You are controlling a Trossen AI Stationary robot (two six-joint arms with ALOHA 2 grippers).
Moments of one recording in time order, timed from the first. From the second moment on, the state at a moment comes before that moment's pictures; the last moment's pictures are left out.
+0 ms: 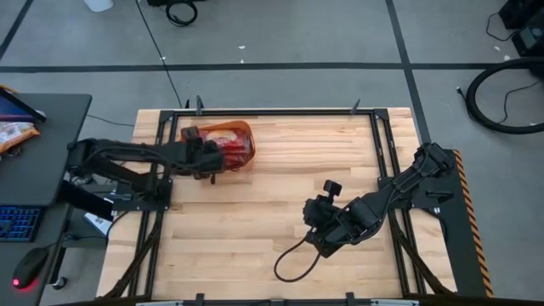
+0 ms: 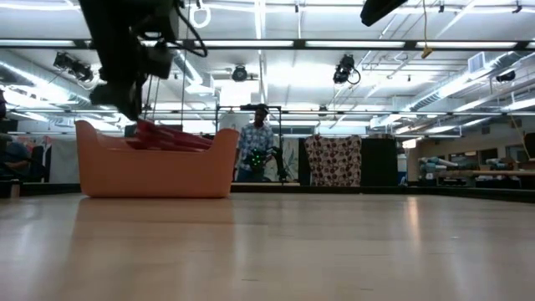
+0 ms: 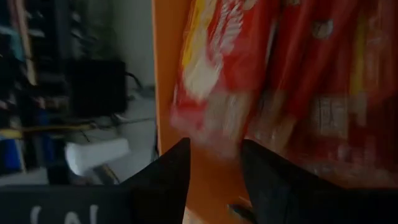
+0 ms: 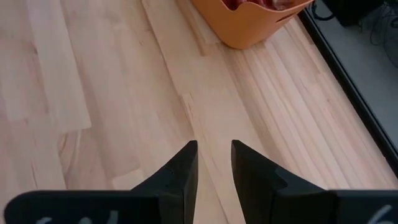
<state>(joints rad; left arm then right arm) 0.08 1.27 0.88 -1.07 -0.83 -0.05 0.58 1.70 1.52 -1.12 0.73 0.78</state>
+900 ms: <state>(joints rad) -0.18 0.90 0.66 -0.38 -0.05 -0.09 0.59 1.52 1.22 -1.01 0.68 0.87</state>
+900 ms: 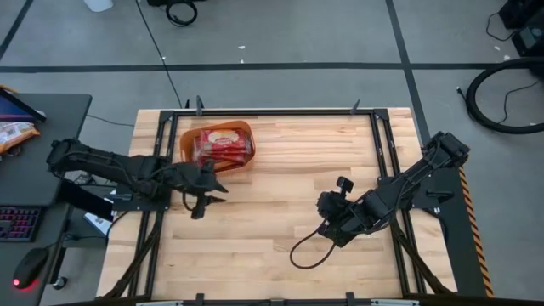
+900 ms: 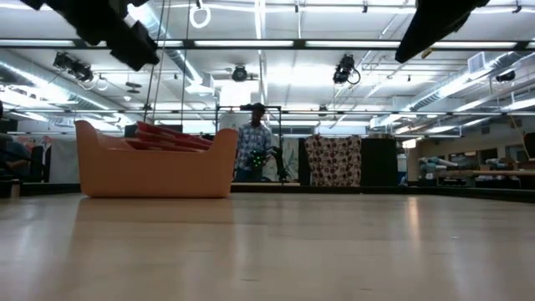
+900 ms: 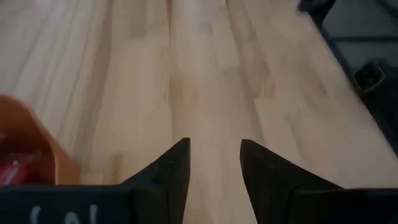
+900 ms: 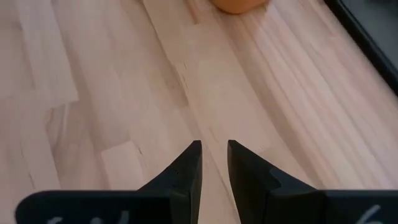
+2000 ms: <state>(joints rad) -0.18 0.38 0.12 0.33 0.06 -0.11 0.58 0.94 0.52 -0.16 0.64 0.74</state>
